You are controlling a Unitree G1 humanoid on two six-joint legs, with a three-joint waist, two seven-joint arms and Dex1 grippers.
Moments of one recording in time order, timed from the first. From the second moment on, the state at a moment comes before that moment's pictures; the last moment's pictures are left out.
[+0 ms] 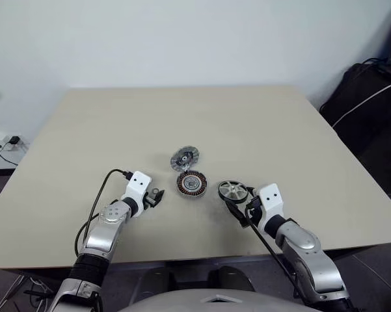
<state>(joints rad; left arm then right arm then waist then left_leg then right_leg) -0.09 0.30 -0.15 0.21 0.01 0.25 -0.41 0.22 -0.32 0.05 -0.26 0.18 0.34 0.42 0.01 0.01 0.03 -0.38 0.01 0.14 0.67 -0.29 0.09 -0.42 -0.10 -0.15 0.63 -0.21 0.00</state>
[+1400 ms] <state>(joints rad) -0.29 0.14 -0.27 0.31 -0.04 0.24 -0.53 0.20 -0.28 0.06 -0.25 0.19 0.34 0.40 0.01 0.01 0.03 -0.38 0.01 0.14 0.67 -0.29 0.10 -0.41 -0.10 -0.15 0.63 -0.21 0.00</state>
